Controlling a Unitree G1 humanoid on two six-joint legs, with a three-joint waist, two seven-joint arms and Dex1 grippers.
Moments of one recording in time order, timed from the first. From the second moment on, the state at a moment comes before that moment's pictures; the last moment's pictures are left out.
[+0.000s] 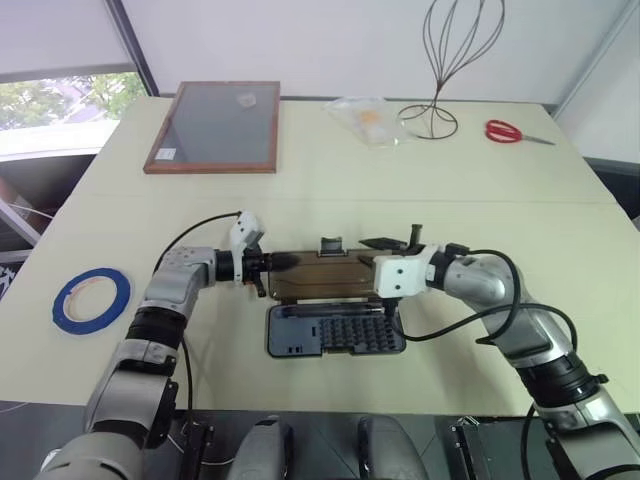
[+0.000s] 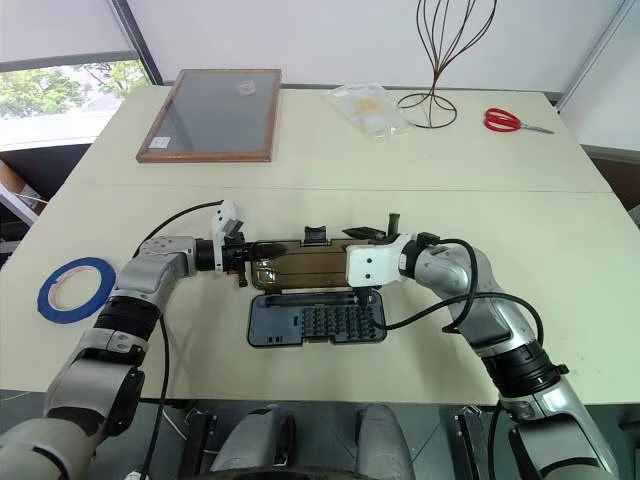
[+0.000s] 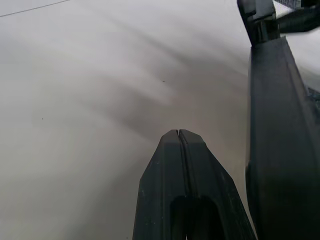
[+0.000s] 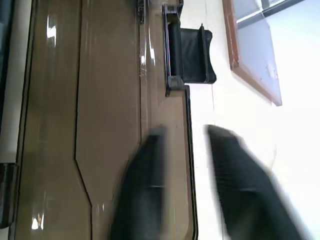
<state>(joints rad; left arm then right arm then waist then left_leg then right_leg) -0.67 0.42 -0.09 0.56 -0.27 0.29 -1.19 -0.41 -0.64 0.23 -0.16 -0.39 -0.09 0.79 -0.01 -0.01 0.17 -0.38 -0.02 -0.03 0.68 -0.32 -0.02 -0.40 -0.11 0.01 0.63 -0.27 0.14</state>
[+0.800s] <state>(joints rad) -0.62 0.53 -0.18 0.20 -0.36 0.50 -1.46 -0.38 -0.88 -0.10 -0.47 0.08 0.52 1.01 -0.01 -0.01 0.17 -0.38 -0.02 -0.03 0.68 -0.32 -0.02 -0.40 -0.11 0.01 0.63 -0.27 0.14</state>
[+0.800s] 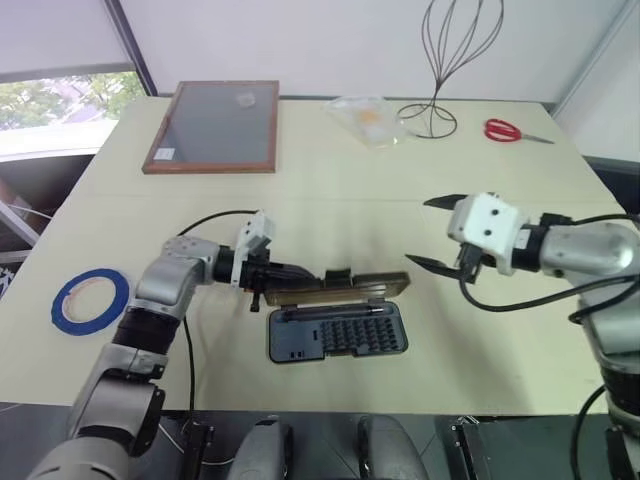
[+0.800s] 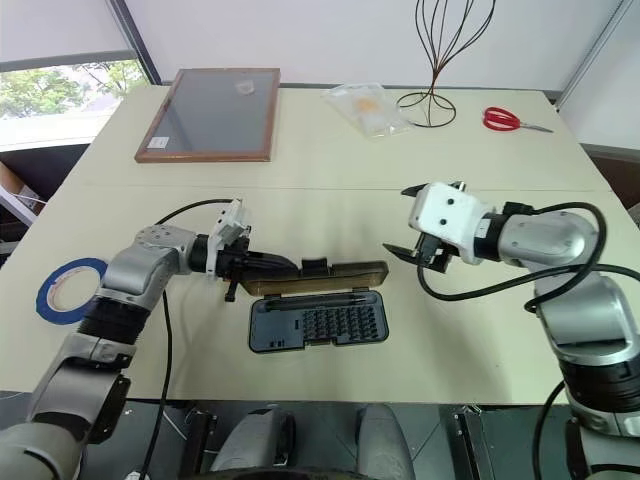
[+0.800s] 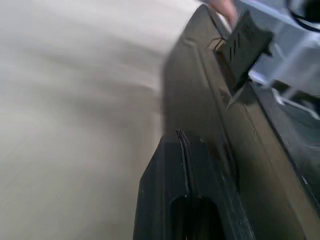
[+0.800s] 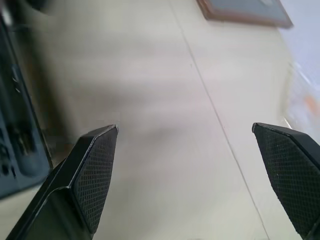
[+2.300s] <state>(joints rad) -0.77 0.41 -0.29 0.39 -0.28 0.44 -1.38 -0.14 -0.87 0.11 -0.70 0.62 0.82 1.00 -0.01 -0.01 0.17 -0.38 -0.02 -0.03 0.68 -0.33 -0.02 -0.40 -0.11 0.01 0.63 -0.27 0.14</state>
